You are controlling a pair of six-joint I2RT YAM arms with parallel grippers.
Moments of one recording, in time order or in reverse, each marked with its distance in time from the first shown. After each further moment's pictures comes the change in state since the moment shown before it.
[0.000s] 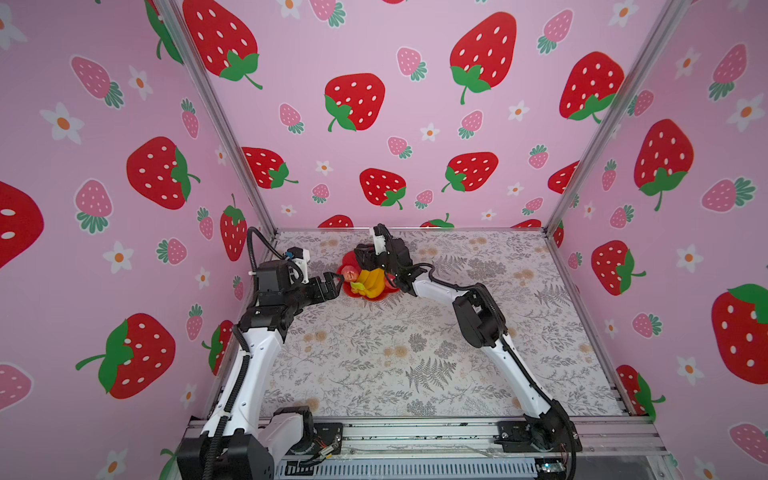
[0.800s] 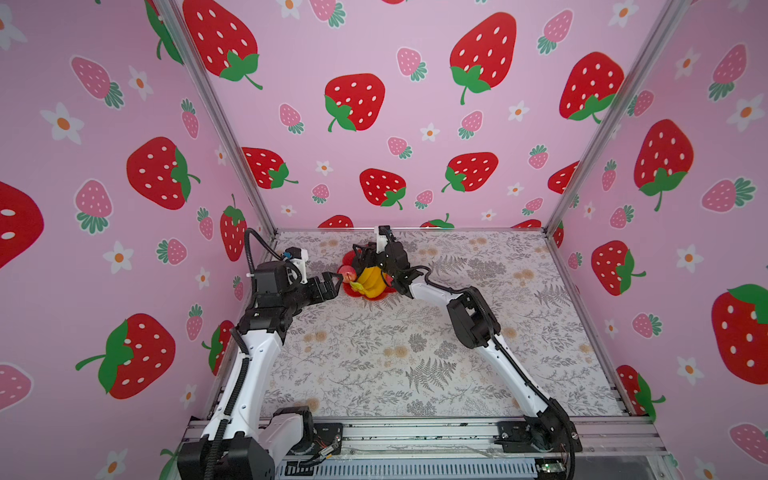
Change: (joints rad) left arm 0.014 -0.015 -0.008 0.018 0.009 -0.006; right arm -0.002 0.123 0.134 0.068 0.084 0.121
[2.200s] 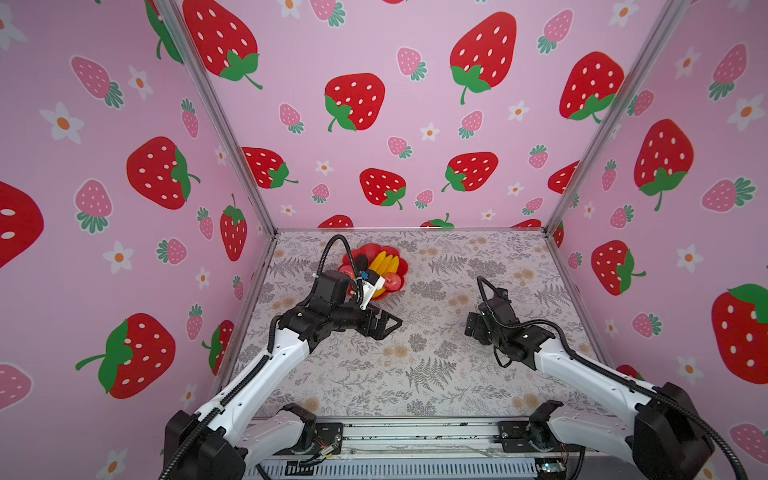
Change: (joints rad) left arm -0.521 0.036 0.009 -0.135 0.103 0.171; right arm -0.109 -1.610 -1.632 -0.888 0.428 0.205
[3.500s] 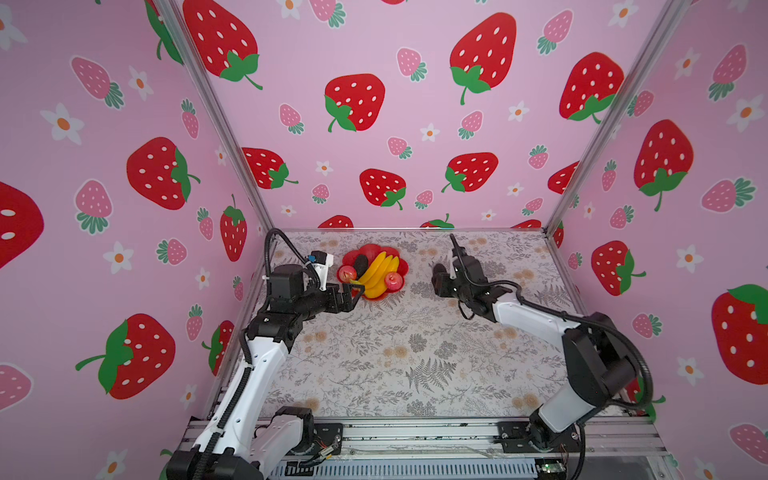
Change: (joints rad) left arm 0.386 -0.085 -0.031 0.133 -0.014 -0.104; right arm -0.032 0.582 0.533 0.441 -0.328 -0.256
